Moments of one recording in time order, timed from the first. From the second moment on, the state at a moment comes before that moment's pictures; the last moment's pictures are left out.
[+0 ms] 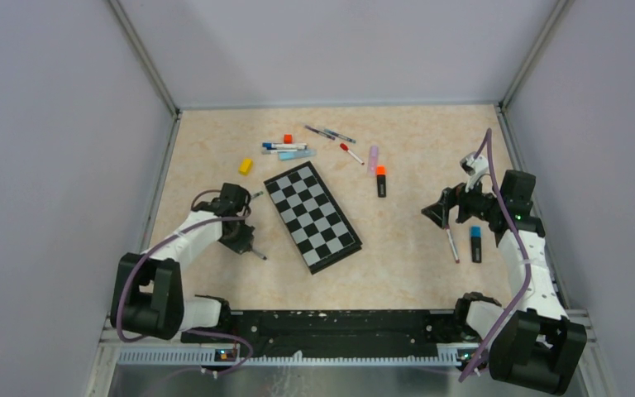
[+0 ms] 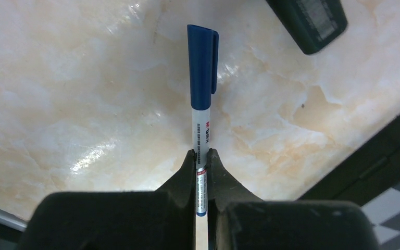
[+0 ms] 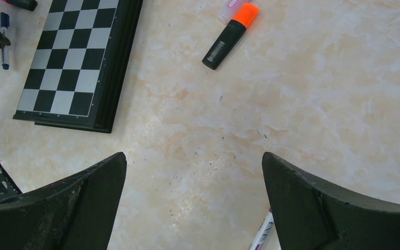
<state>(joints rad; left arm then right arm) -0.20 1.33 0.70 -0.72 -0.17 -1.23 -0.24 0.99 0.68 -0.40 -0.88 -0.32</state>
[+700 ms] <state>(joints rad) -0.32 0.91 0.47 0.22 0.48 -0.90 -0.23 0.97 0.72 -0.59 -1.10 -0.49</state>
